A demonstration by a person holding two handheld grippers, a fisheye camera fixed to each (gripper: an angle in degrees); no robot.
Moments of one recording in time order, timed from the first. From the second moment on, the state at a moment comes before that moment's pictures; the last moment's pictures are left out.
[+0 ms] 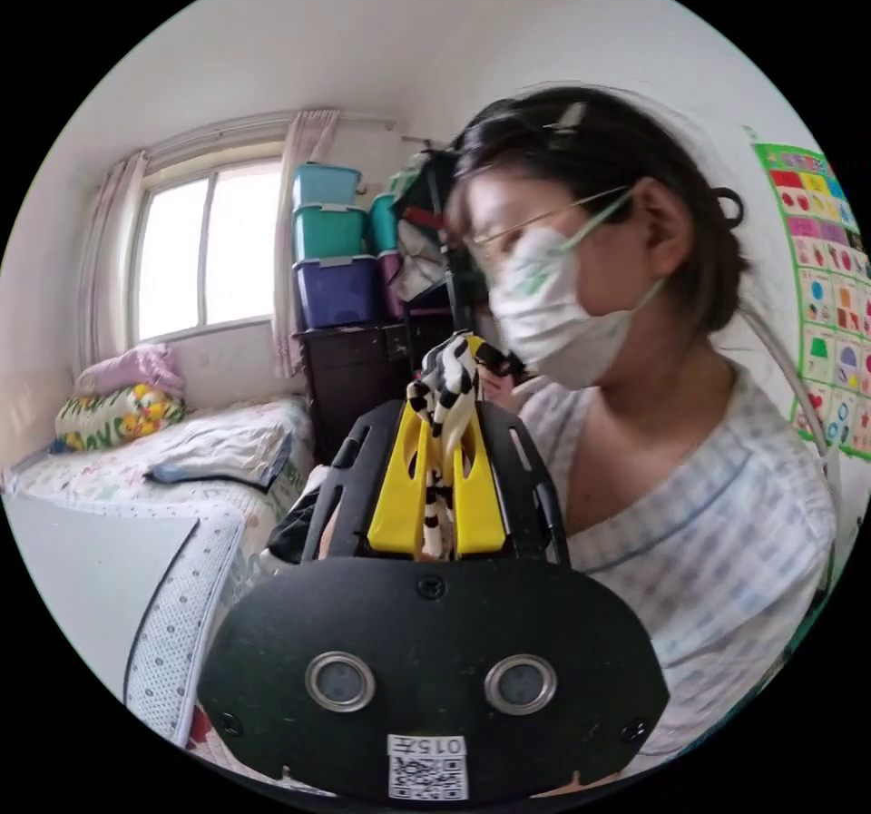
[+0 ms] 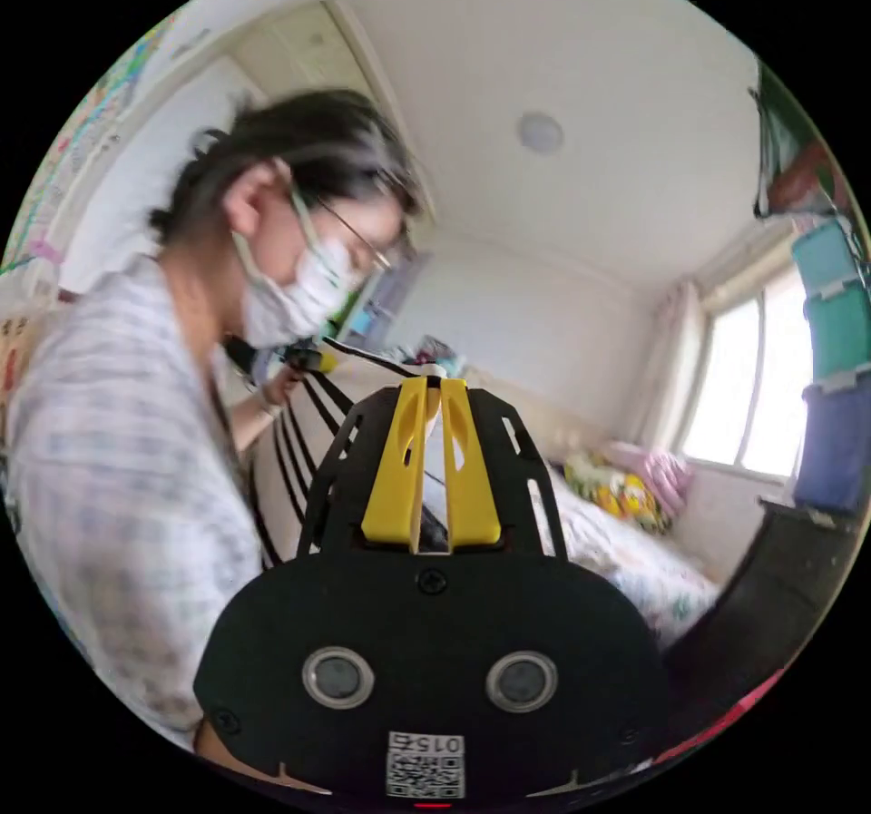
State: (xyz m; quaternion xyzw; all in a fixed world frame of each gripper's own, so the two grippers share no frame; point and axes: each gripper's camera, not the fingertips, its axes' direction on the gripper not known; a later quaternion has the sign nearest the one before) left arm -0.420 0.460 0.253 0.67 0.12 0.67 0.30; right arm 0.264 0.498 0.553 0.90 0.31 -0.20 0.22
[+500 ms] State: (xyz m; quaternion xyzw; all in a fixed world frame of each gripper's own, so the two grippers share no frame) left arm -0.327 0.039 0.309 0.59 0.25 0.49 0.58; right arm 0.392 0.436 0.291 0.86 0.05 -0.10 0.50
